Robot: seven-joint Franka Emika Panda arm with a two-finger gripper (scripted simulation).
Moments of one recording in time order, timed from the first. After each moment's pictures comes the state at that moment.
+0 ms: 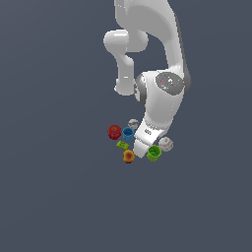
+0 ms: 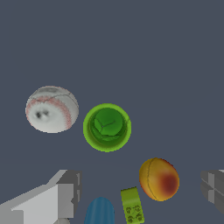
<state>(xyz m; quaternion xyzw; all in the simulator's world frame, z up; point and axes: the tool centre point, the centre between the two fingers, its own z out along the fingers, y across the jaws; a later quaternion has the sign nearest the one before) 0.028 0.099 0.147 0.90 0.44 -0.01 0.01</state>
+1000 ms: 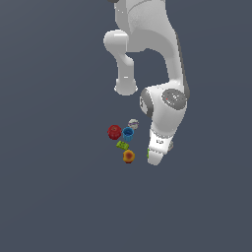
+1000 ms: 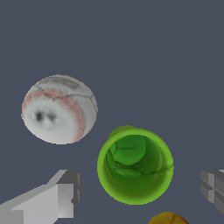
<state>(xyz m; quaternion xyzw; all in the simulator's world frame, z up) 0.022 0.134 0.093 0.82 0.57 0.00 0.00</state>
